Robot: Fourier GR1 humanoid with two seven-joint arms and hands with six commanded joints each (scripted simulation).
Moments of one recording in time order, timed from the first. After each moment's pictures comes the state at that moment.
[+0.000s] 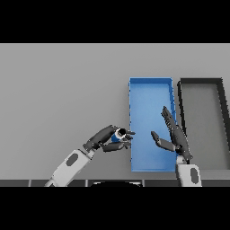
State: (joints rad) left arm -0.23 0.14 -0.62 -1.60 0.08 -0.13 -0.03; right arm 0.14 -0.15 0.08 -1.80 -0.03 0.20 -0.10
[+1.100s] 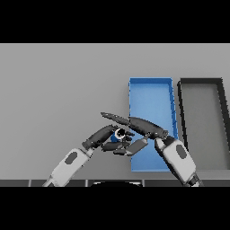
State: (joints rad) left arm -0.25 0.15 -0.61 -1.59 0.09 -0.19 -0.04; right arm -0.38 -0.24 0.37 -1.91 -0.33 0.53 0.36
